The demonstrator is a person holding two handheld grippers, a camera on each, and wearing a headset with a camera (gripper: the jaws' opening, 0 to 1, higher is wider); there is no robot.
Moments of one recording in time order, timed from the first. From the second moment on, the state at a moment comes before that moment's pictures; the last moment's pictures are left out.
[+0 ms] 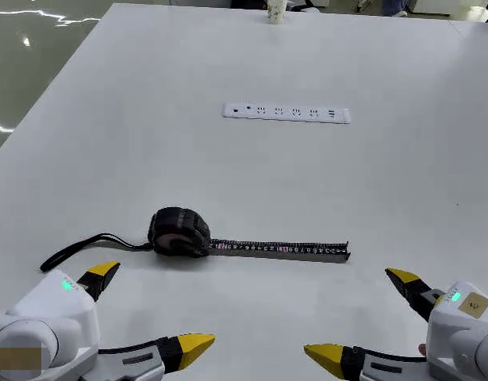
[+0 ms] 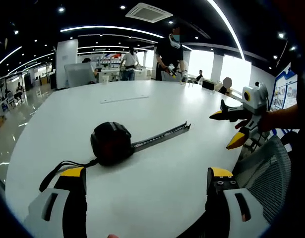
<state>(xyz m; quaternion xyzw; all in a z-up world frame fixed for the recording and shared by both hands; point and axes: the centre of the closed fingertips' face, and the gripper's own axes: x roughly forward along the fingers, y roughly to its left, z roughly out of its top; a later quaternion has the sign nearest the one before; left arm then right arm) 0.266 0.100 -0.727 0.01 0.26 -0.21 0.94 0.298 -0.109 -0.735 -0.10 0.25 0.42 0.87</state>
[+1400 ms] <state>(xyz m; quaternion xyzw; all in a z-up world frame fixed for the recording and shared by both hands) 0.266 0.104 -0.716 0.00 0.26 -0.17 0.95 0.287 -0.095 -0.728 -0.08 0.25 0.42 0.87</state>
